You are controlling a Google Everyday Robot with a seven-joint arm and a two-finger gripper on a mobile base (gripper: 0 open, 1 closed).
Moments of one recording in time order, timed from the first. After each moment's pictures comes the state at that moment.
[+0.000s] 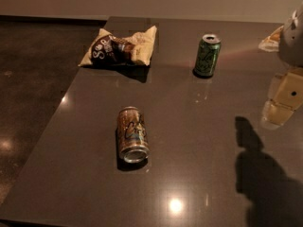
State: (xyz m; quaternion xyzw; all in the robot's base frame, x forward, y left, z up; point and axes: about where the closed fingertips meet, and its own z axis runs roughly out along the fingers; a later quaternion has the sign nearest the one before) arm 0.438 -0.217 0.976 -0.60 0.78 -0.03 0.16
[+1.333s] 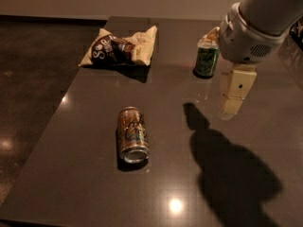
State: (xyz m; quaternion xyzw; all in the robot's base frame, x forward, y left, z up) arm 0.477 -0.131 0.957 -0.73 0.66 0.00 0.18
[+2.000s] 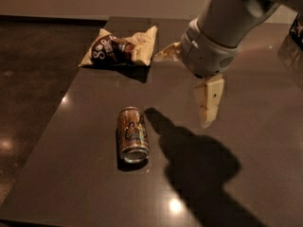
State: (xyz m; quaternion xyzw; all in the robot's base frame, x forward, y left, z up) arm 0.470 -0.065 0.933 -0.86 0.48 0.02 0.18
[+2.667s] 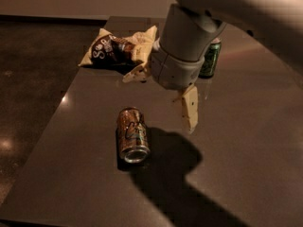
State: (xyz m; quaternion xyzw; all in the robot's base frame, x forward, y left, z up) arm 0.457 -0.017 0.903 -0.93 0.34 0.02 0.14
